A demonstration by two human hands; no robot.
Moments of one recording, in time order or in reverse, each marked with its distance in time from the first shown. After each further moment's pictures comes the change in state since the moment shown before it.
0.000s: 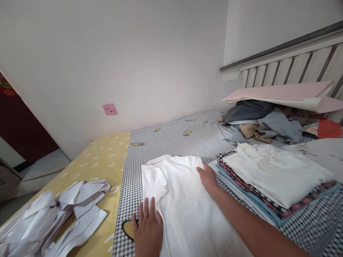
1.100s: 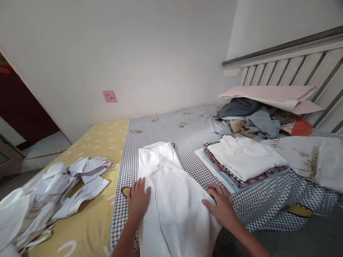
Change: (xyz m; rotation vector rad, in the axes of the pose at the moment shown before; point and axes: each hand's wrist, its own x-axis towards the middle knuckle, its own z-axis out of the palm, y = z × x) left_hand -0.002 -0.009 -0.035 -0.379 -0.405 -0.249; right_hand -0.168 0.104 -0.081 -0.120 -0.056 -0.218
